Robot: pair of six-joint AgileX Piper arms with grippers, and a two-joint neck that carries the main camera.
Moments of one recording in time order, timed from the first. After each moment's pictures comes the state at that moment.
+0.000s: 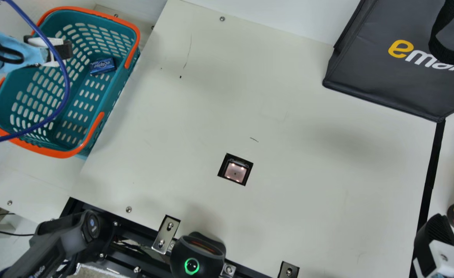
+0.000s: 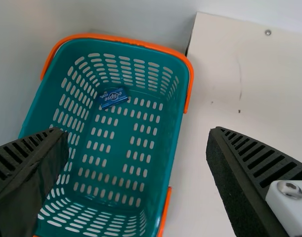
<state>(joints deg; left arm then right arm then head) 34.2 66.8 -70.9 -16.9 63.2 26.5 0.7 42.7 -69.8 -0.8 69.5 0.0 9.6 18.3</state>
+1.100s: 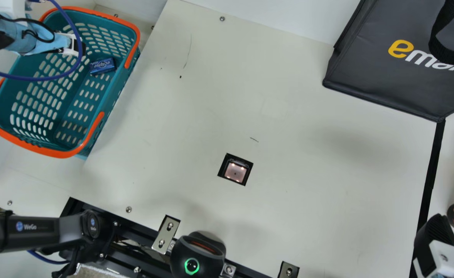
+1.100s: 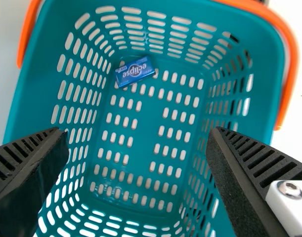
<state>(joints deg) 33.8 95.0 -76.5 -9.5 54.2 26.0 0.7 42.7 -69.8 -0.8 69.5 0.0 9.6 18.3</state>
